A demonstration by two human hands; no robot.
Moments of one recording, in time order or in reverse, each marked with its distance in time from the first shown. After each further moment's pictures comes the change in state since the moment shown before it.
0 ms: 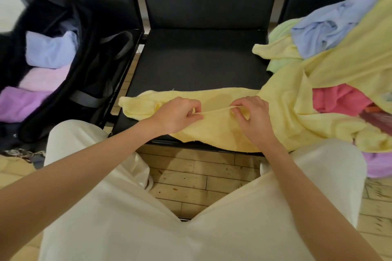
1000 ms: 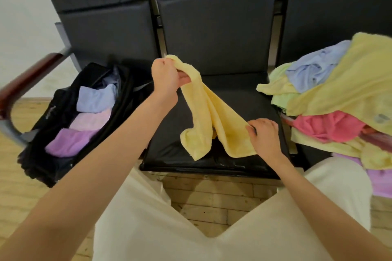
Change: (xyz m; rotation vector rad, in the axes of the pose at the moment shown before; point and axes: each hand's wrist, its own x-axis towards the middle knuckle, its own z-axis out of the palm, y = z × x) left_hand 0.010 0.041 -0.156 -1.254 0.878 -0.413; right_hand 0.016 -0.023 -0.004 -0.269 0.124 0.104
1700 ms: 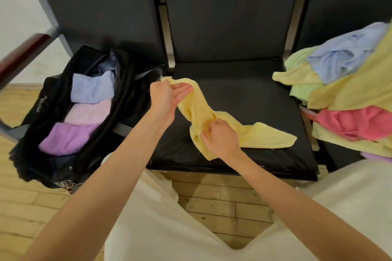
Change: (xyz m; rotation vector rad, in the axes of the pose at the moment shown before) left_hand 0.034 -0.057 -0.058 -0.147 -0.077 -0.231; right_hand 0.010 -0.131 0.076 -0.007 -0.329 -0.048
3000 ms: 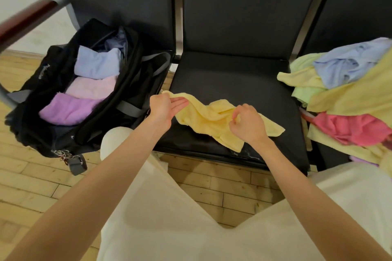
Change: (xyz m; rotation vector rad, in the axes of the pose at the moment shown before) left_hand -0.010 -0.038 -0.056 -0.055 0.149 -0.243; right_hand -0.003 0.048 -0.036 0.004 0.026 0.009
